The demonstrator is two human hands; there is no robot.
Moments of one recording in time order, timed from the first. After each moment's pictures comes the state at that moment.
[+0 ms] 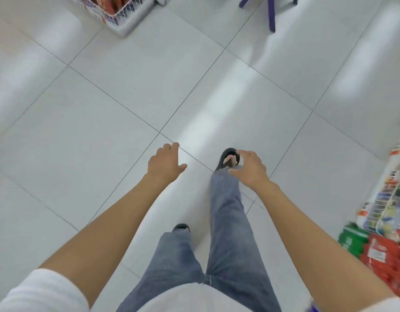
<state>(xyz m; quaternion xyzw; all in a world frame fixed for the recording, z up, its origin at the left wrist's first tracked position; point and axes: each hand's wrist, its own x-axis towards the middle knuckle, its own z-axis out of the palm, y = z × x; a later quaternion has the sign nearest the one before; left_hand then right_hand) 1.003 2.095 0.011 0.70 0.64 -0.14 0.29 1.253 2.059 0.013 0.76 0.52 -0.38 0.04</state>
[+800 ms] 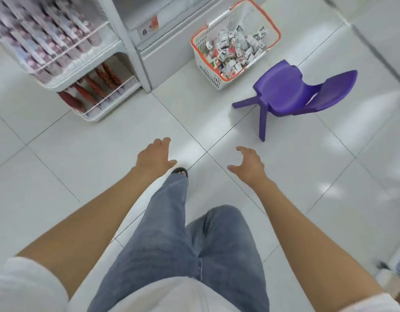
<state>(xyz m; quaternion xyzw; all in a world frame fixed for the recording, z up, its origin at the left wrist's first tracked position) 1.175 2.870 0.008 0.63 0.69 -0.12 0.33 1.446 2.874 0.012 0.73 0.57 -0.37 0.09</state>
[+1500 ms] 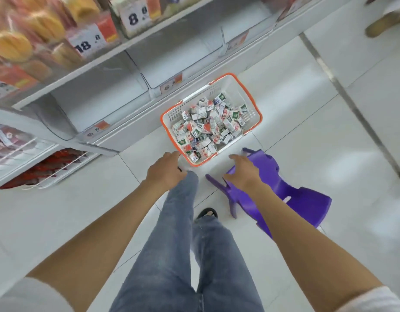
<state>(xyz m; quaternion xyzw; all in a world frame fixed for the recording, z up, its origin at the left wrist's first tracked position) 1.326 3.341 -0.033 0.56 0.72 -0.07 0.42 1.559 3.388 -0.034 0.66 0.63 -0.36 0.19</state>
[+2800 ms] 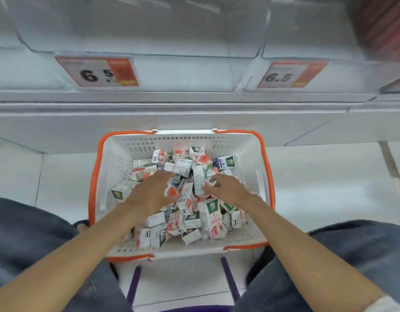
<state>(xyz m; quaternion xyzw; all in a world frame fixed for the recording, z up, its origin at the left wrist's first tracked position) 1.439 3.567 -0.417 0.44 0.82 0.05 0.36 1.604 3.757 -0.455 0.36 0.80 -0.40 0.27</state>
